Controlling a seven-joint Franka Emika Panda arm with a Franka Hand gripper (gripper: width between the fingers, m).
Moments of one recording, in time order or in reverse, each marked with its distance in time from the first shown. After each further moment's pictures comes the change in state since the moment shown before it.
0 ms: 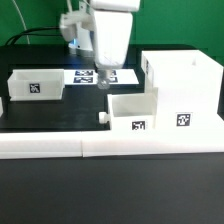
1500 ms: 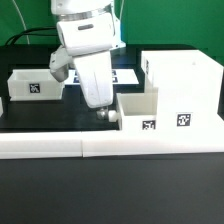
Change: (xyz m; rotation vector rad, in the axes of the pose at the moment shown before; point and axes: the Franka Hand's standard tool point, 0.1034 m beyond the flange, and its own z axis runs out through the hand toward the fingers) arm 0.021 -0.004 0.050 0.067 0.241 0.056
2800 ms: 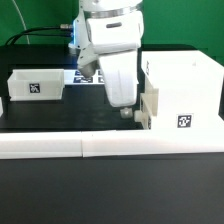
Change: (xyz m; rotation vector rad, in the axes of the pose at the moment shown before) arm 0.035 0.007 -0.001 -0.007 -0.008 0.139
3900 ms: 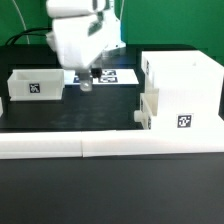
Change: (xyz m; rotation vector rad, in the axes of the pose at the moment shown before) arm -0.057 -0.047 -0.038 -0.160 -0.030 0.229
